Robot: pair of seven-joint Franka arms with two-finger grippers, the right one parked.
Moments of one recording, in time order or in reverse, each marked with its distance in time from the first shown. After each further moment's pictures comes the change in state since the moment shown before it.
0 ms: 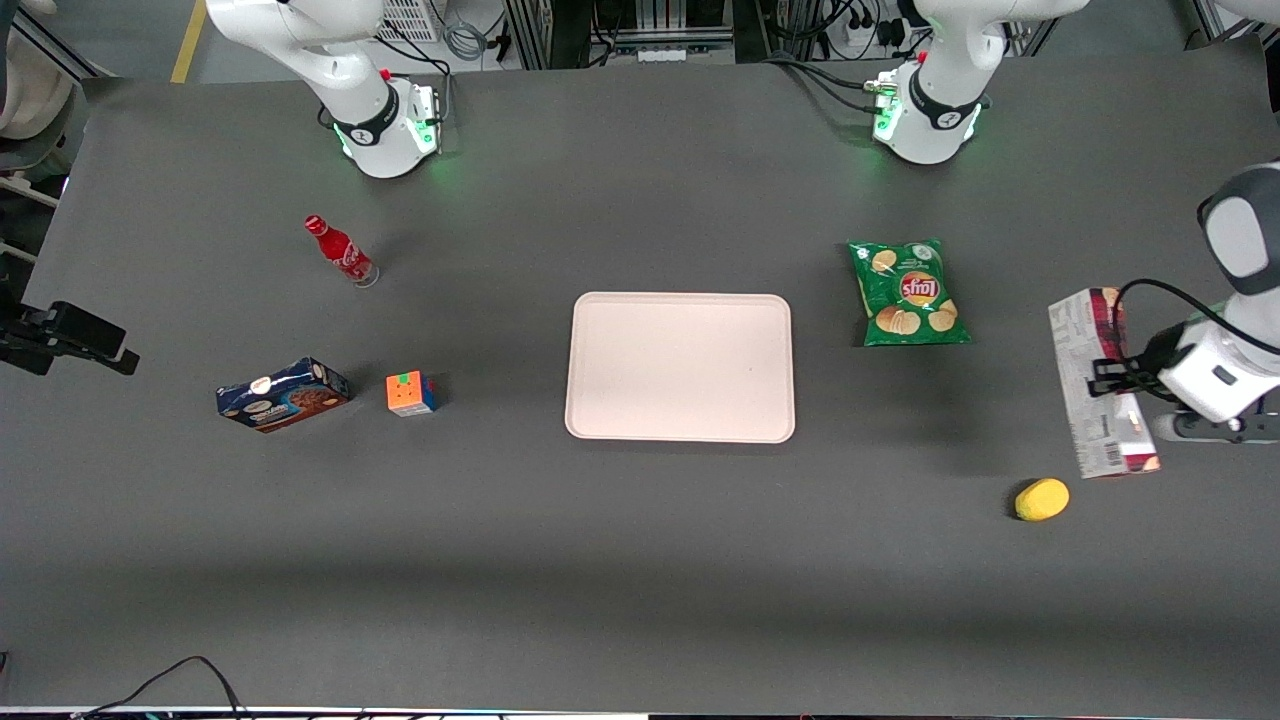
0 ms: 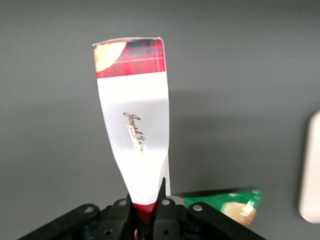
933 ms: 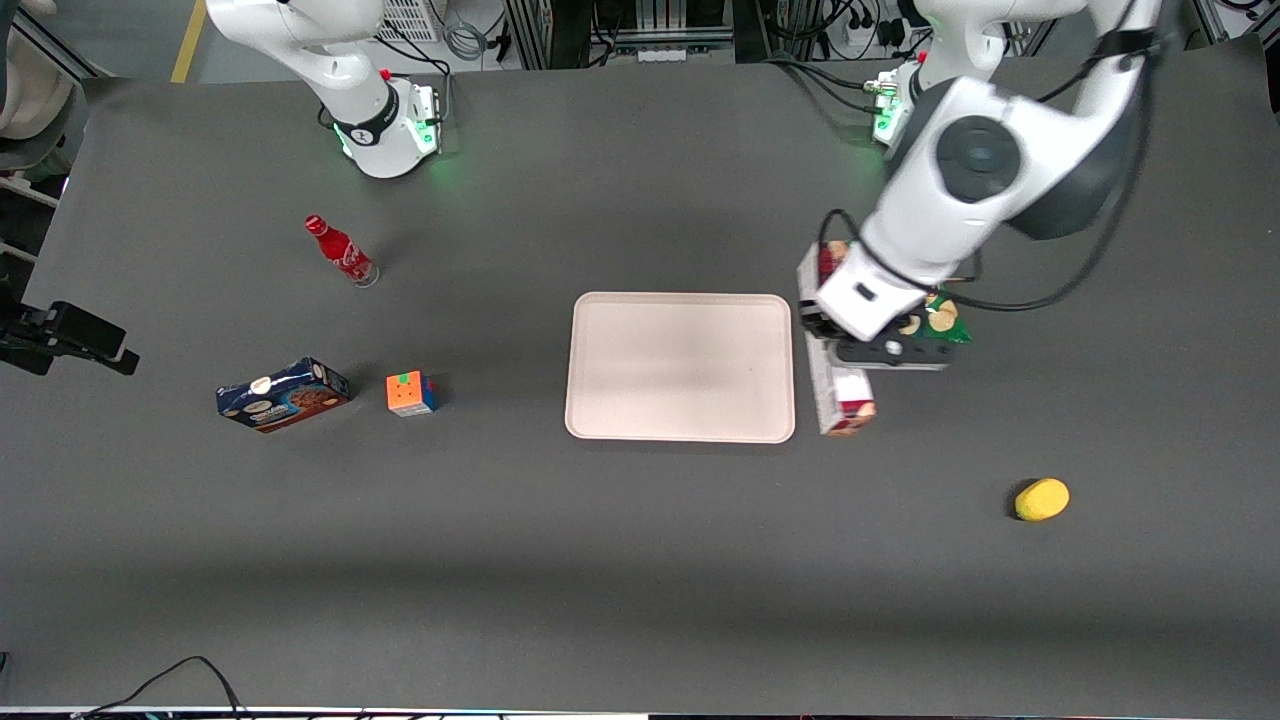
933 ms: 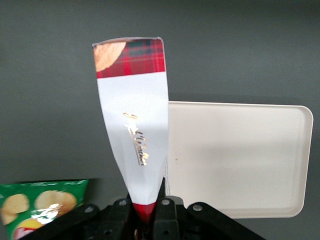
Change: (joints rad) arm -0.027 -0.051 -0.564 -0.082 0.075 0.143 -0.681
